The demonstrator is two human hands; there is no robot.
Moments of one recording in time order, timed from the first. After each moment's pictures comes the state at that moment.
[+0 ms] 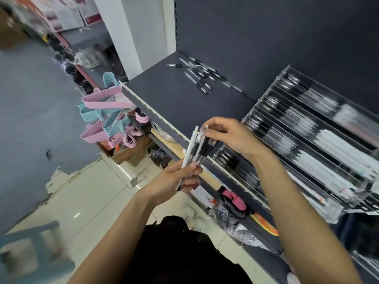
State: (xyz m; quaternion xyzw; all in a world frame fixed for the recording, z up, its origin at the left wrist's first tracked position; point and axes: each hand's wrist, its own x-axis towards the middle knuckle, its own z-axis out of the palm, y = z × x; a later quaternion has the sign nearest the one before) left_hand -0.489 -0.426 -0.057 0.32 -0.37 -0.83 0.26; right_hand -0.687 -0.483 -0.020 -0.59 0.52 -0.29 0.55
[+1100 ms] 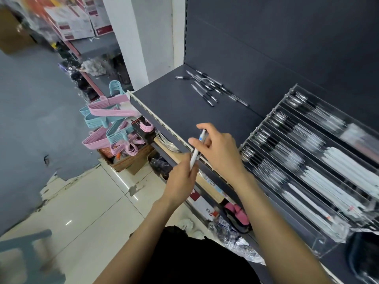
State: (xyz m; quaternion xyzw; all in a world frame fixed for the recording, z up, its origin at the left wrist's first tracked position) left_hand -0.502 -0.449 -0.082 0.56 -0.65 -0.43 0.29; right_hand -0.627 -0.484 -0.018 -0.71 0.63 -0.23 0.20
